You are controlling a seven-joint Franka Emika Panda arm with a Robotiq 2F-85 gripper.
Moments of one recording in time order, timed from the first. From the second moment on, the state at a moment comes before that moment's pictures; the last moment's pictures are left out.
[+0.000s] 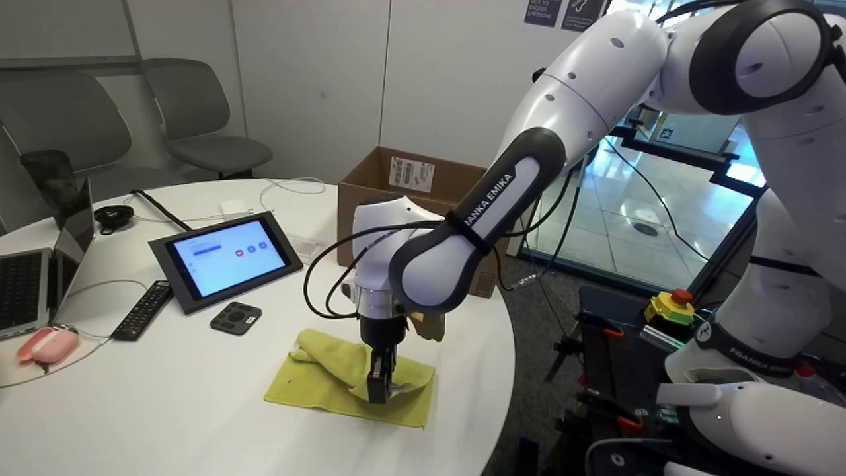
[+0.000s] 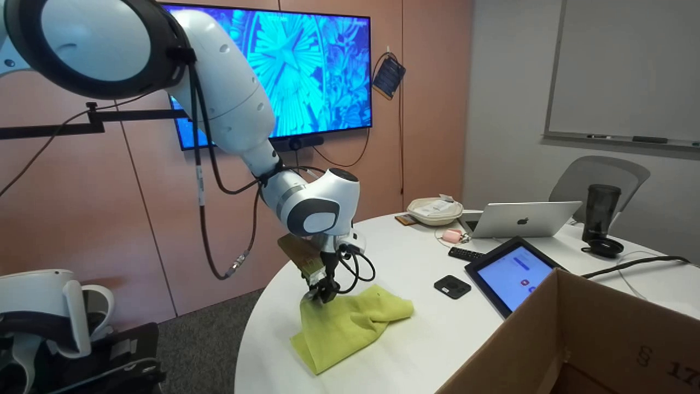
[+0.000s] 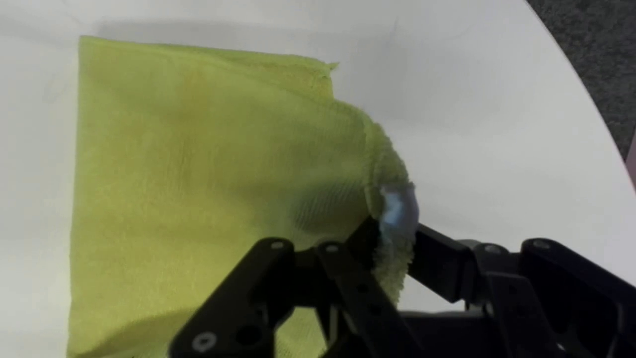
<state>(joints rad) 0.15 0.78 0.23 -1.83 0.14 2.47 -0.09</state>
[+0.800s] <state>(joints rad) 0.12 0.78 0.22 -1.88 0.14 2.33 -0.17</state>
